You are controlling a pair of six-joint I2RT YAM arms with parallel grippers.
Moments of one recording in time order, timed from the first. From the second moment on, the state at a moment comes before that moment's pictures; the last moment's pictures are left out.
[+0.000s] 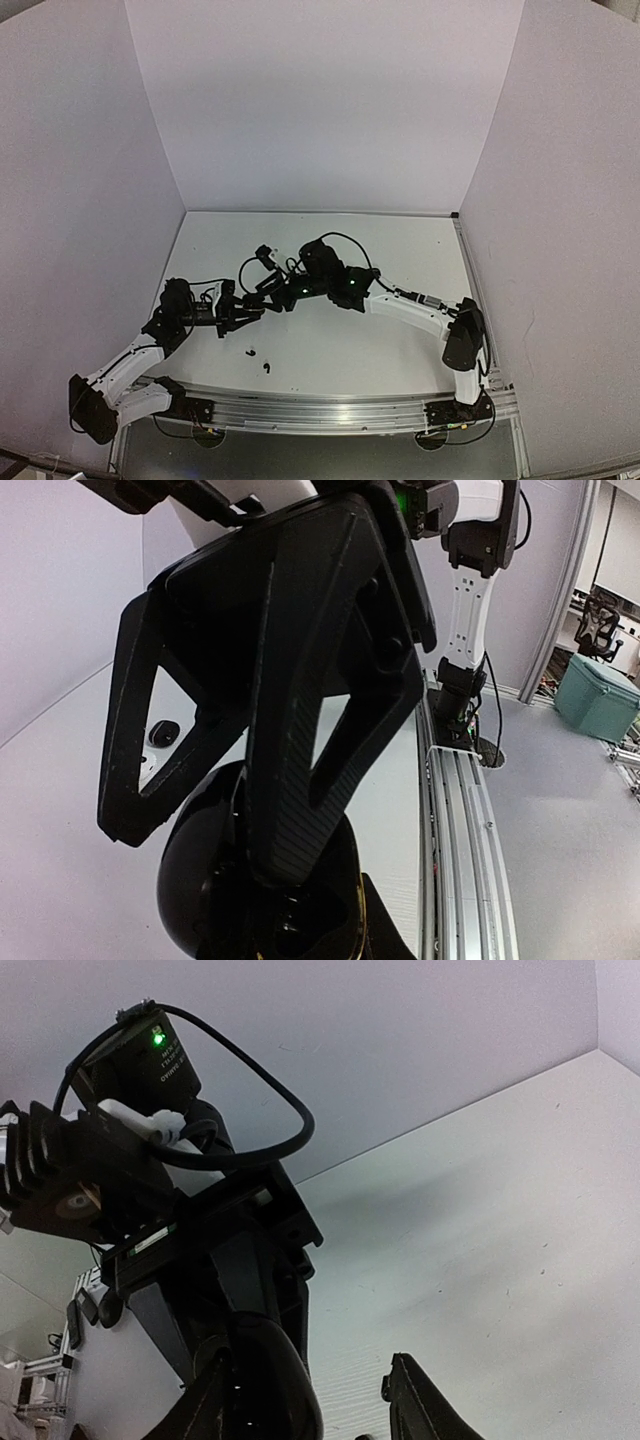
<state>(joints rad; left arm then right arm) -0.48 0.94 0.57 0.16 0.95 0.07 1.03 2.01 1.84 -0.21 -0.52 0.27</state>
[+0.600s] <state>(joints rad) -0.48 0.92 0.57 0.19 0.93 0.02 1.01 2.03 1.88 -0.19 -0.61 0.26</state>
